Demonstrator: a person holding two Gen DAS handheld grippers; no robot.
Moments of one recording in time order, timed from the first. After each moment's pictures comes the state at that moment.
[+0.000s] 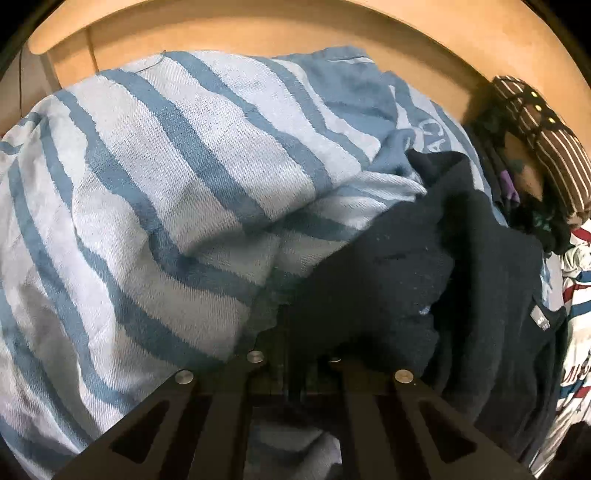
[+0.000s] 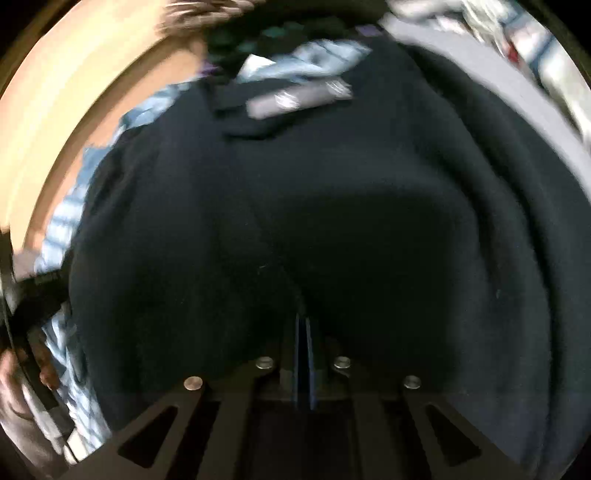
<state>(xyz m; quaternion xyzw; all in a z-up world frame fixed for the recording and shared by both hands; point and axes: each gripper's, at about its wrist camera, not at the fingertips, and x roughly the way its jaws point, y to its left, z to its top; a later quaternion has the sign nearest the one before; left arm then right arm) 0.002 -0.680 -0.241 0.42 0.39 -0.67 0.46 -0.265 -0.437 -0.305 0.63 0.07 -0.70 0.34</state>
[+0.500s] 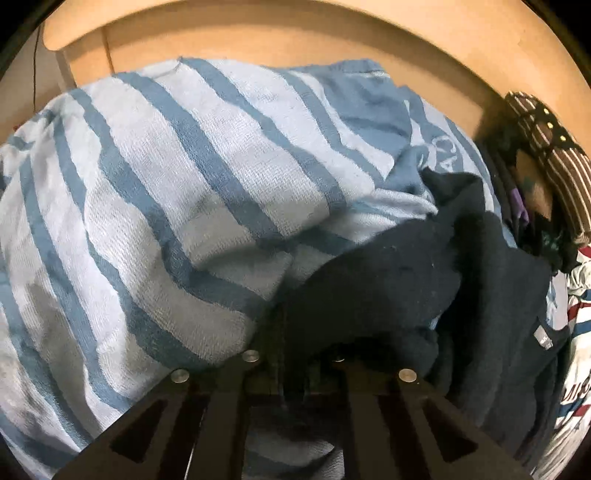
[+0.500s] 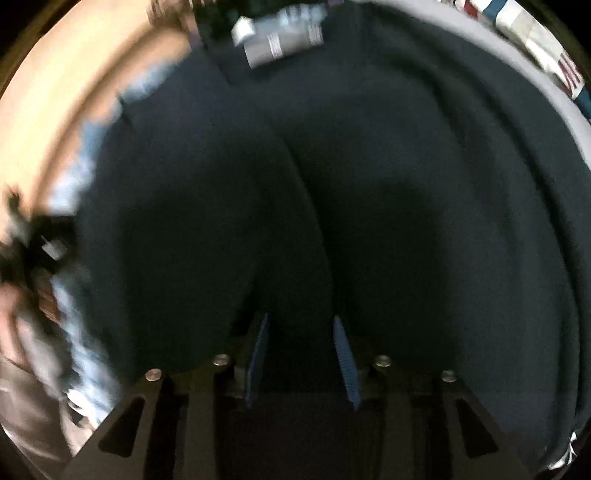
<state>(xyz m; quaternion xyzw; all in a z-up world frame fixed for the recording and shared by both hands) 0.019 -0.657 -0.234 0.39 0.40 -0.66 0.50 -0.193 -0.406 -0.309 0.65 0.08 -0.70 0.29</state>
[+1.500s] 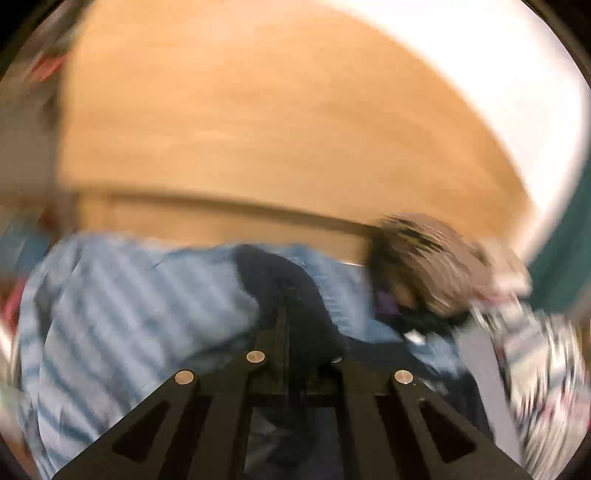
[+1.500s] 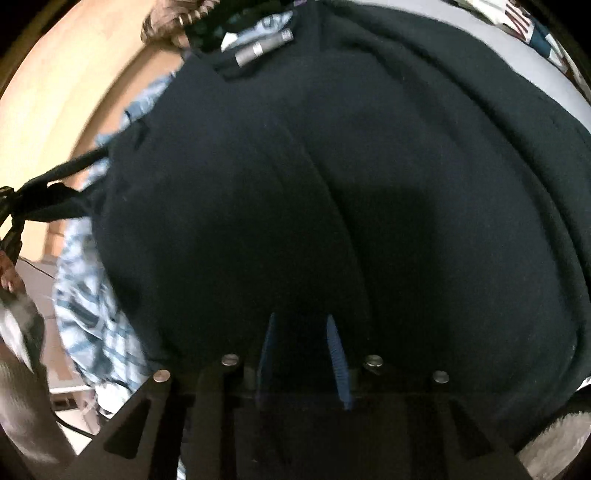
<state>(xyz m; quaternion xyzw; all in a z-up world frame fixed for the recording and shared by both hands) -0.023 -0.589 -0.080 0.23 0.25 -0.84 0.43 -0.141 -0.364 -0.269 0.66 -0.01 -0.69 0.28</state>
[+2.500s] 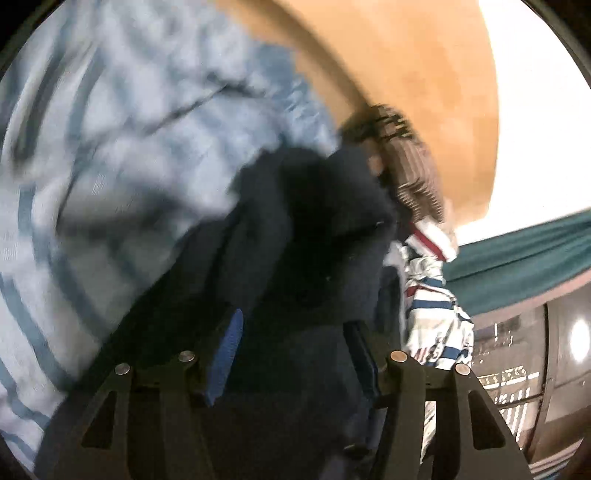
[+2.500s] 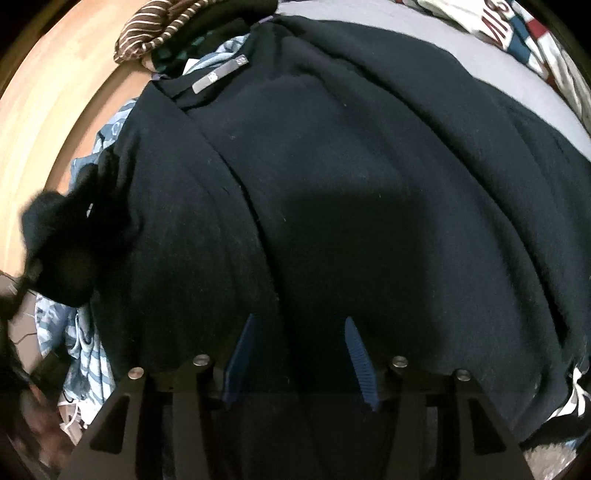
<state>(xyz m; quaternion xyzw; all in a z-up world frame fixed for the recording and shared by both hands) 0.048 -0.529 -0.226 0.23 0.60 -0.72 0.28 -0.162 -0.345 -0.280 0.64 0.02 -0.72 0.25</state>
